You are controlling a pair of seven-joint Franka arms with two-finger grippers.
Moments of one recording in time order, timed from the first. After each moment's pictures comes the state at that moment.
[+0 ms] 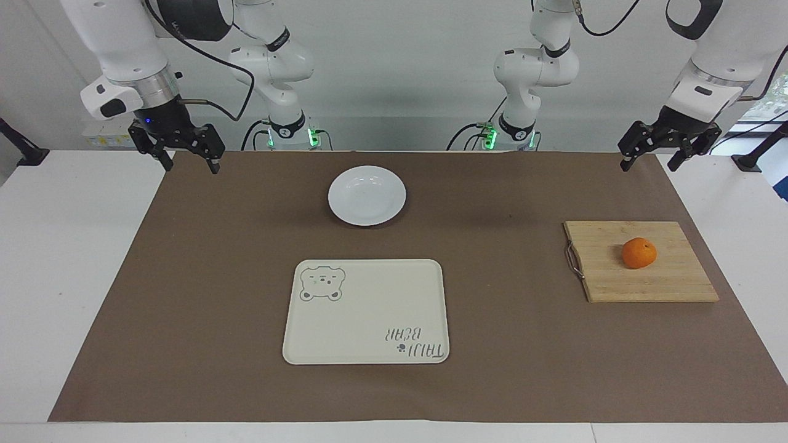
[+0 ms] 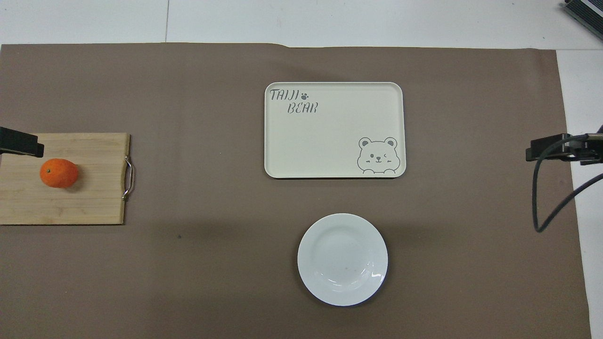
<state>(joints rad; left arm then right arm) -0.09 -0.02 0.10 -1.56 0.01 1.59 0.09 0.07 -0.05 -0.12 -1.66 -0.01 1.65 0.05</state>
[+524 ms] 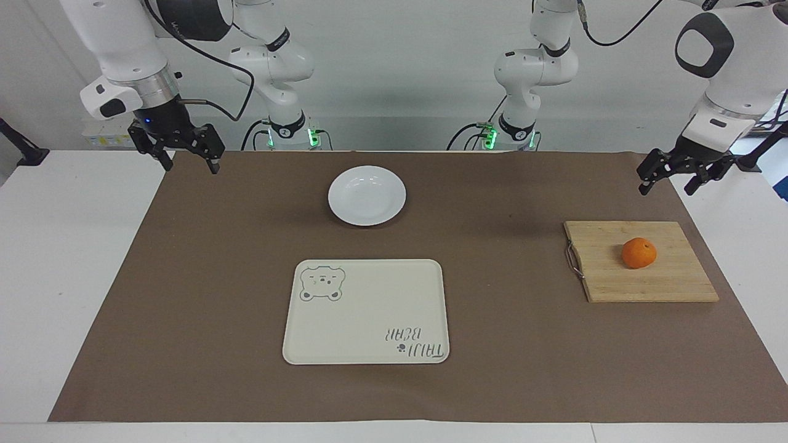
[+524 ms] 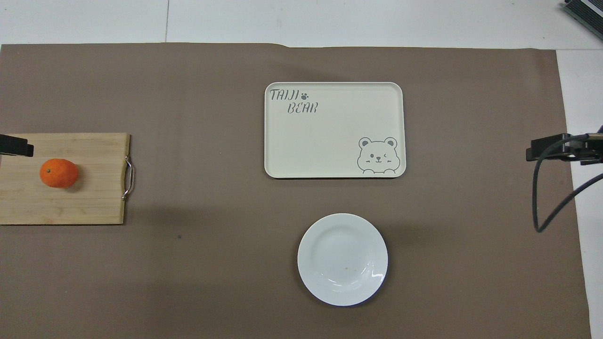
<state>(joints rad) 0.02 -0.02 0.11 -1.74 0.01 1.82 0.23 0.07 -0.05 -0.12 -1.66 -0.01 1.65 0.05</state>
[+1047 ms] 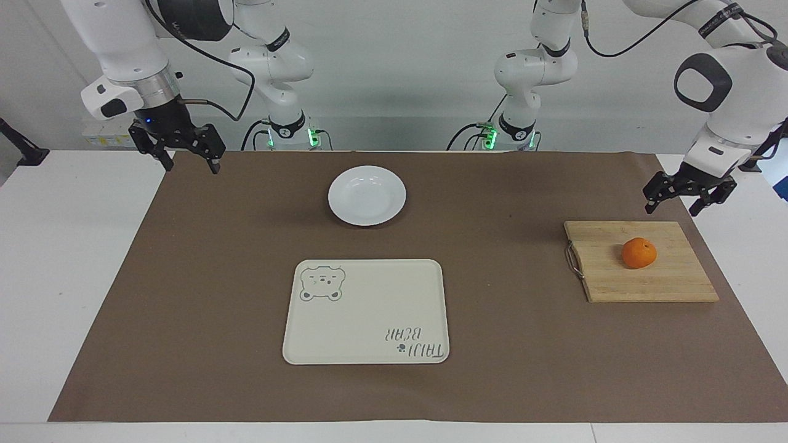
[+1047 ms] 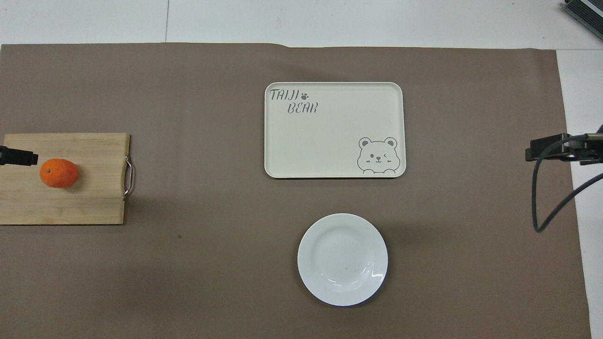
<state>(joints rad) 0.10 0.04 0.11 -1.89 -0.01 2.02 0.39 0.07 -0.05 -0.12 -1.66 -0.01 1.65 0.05</state>
